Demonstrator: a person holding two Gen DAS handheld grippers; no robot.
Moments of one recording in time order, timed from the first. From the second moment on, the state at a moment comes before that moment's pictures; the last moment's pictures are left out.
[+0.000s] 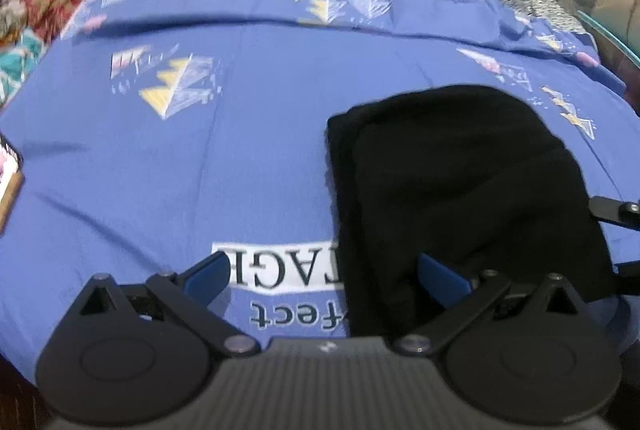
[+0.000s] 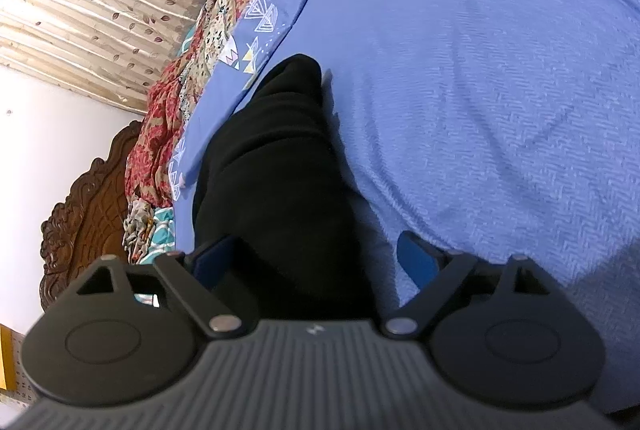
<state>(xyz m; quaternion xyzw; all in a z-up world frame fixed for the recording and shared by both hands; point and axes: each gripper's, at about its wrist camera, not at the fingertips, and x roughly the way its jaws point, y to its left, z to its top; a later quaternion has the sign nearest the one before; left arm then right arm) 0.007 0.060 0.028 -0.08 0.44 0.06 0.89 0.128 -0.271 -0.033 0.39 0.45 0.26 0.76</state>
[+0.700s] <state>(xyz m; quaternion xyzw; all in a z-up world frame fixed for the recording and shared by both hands) 0.012 0.056 0.012 -0.07 0.48 0.05 0.87 0.129 -0.257 -0.031 0.35 0.44 0.29 0.78</state>
